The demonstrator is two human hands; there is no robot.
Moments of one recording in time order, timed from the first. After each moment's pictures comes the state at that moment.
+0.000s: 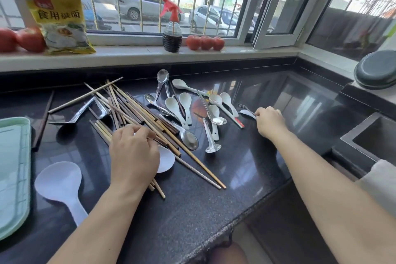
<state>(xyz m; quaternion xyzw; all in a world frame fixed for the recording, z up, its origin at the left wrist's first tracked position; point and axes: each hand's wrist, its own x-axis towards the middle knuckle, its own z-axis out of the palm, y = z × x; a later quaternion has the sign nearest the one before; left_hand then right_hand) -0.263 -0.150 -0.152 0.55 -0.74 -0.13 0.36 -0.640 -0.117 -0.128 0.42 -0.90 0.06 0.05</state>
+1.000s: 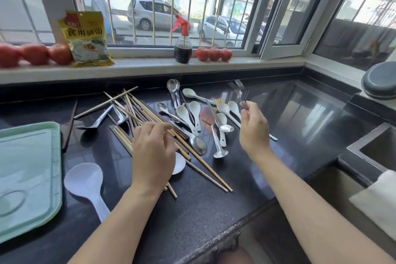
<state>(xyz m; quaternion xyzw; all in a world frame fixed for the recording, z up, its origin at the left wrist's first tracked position) -0.268 -0.124 -0.120 0.47 -0.72 -0.17 0.48 -0.512 -0.097 -0.103 0.48 -0.73 0.47 0.10</state>
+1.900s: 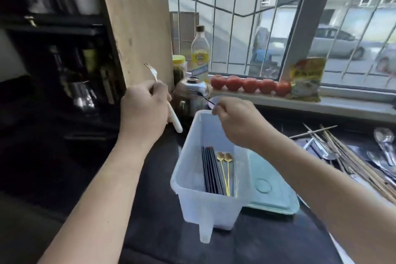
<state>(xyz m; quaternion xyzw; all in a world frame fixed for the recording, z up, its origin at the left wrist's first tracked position) 0.178 -0.057 0.061 0.65 -0.45 -0.06 0.60 0.003 -0.128 0.051 0.84 -0.48 0.23 -0.15</state>
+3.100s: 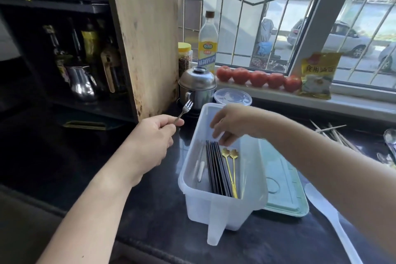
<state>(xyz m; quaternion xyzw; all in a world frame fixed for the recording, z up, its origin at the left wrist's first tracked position) 0.199 -0.036 0.010 0.67 -0.44 -0.36 0.48 0.034 -0.194 0.021 0.76 -0.49 0.05 -0.42</state>
